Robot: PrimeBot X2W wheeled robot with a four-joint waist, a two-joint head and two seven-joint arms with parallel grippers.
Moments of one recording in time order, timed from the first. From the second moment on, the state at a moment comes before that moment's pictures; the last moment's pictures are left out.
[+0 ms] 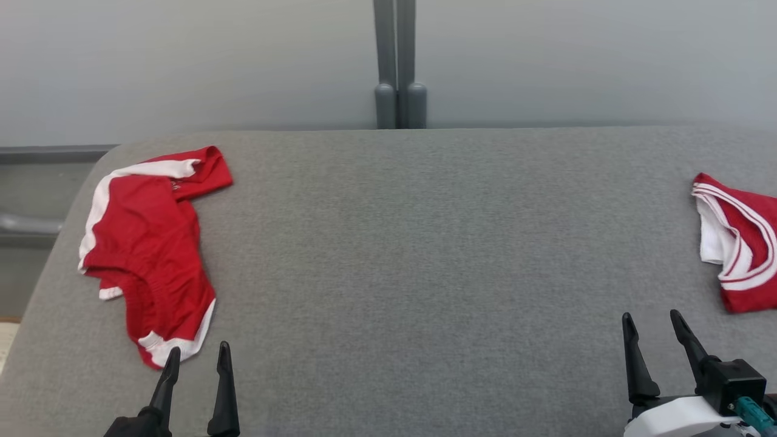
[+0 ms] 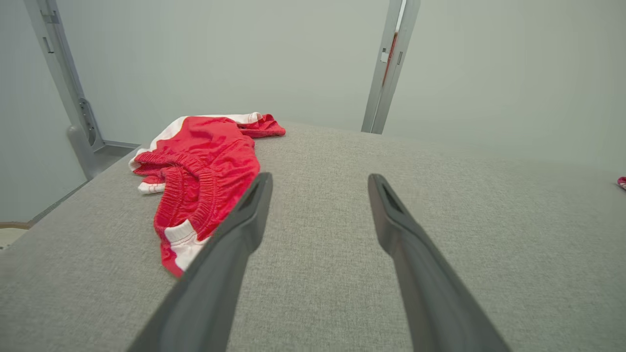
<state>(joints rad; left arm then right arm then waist) 0.17 0.05 -0.03 0.10 -0.23 -0.08 -0.26 0.12 -0.08 -0.08 0.14 0.09 0.13 -0.26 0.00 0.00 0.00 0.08</state>
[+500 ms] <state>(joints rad) 0.19 0.05 -0.01 0.07 -0.25 -0.07 -0.26 0.09 -0.10 -0.04 0.15 0.10 0.13 -0.26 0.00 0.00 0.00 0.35</state>
